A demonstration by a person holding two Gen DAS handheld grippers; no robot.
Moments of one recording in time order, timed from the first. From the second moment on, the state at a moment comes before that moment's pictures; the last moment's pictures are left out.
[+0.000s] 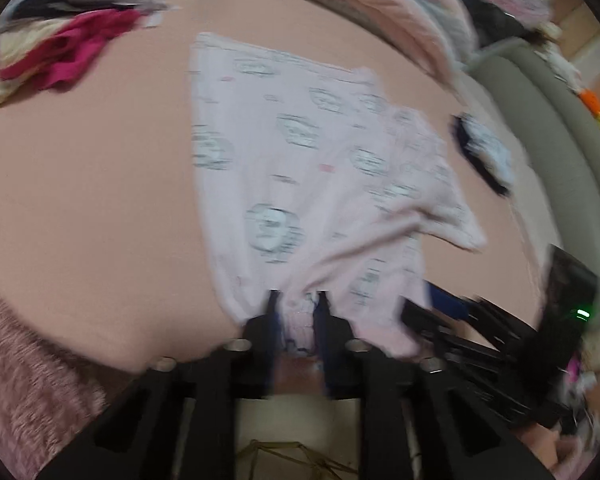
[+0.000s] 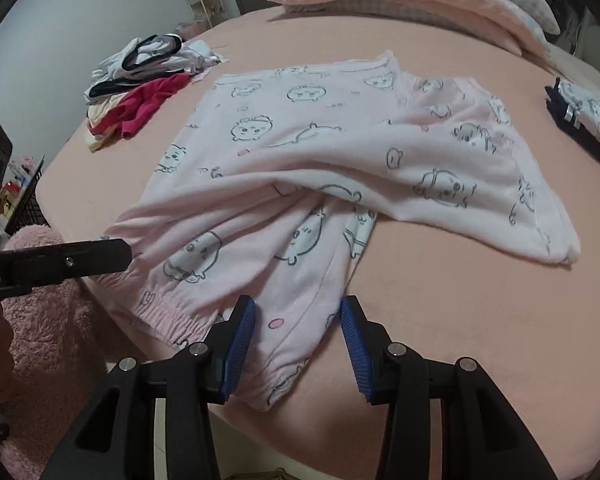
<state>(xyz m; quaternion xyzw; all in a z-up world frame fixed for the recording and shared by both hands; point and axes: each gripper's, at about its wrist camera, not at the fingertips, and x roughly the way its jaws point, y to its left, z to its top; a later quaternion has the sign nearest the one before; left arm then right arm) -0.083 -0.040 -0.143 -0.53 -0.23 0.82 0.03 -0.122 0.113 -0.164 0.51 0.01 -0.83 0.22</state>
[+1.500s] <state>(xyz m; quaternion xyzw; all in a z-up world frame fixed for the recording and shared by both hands) -0.209 0.242 -0.163 -0.50 0.07 0.83 0.24 -0.174 0.327 -0.129 0.52 -0.12 -0.84 -0.05</state>
